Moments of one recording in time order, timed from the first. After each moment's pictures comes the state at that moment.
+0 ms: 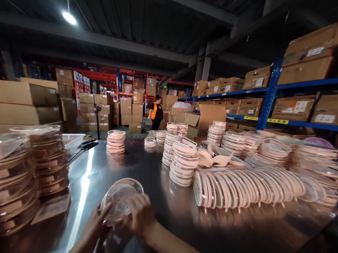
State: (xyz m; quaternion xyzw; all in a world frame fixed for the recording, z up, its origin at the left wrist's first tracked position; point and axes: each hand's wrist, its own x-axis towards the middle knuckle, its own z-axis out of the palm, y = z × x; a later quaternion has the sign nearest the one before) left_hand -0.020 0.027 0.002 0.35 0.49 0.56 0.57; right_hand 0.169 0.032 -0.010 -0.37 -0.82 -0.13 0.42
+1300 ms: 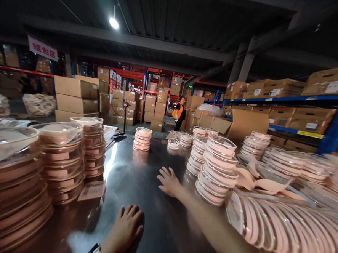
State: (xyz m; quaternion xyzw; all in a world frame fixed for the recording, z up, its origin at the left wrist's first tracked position) left_hand -0.035 0.013 0.005 0.80 0.57 0.16 0.10; right_hand 0.181 0.157 0.071 -0.46 -0.88 -0.10 0.05
